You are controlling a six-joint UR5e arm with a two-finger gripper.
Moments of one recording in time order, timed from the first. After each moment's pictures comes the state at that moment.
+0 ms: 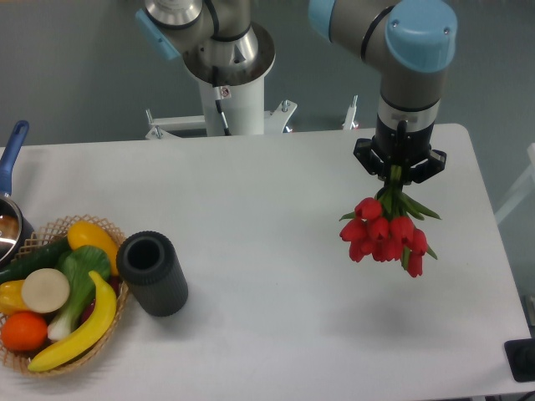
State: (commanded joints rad) arm 2.69 -1.79 -1.52 -1.26 1.60 1.01
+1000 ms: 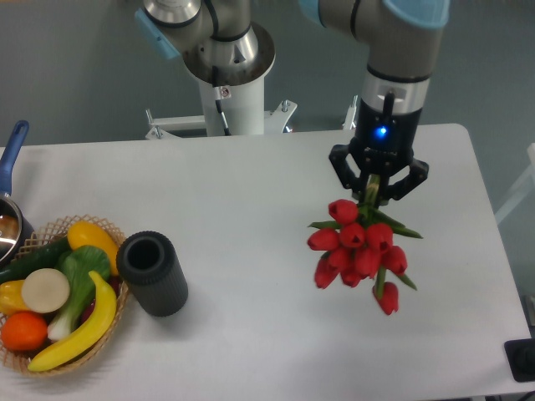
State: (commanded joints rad) arm 2.68 -1.72 -1.51 -1.06 0.99 0.92
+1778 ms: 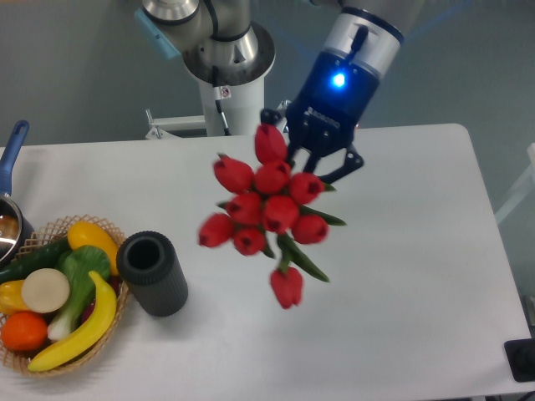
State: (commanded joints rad) arm 2.66 -1.68 -1.56 -0.99 0.41 0.89
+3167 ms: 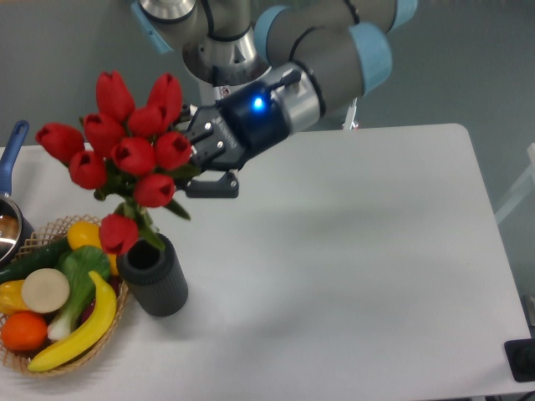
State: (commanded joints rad) arm 2.54 -1.77 -1.77 -0.92 0.05 1.13
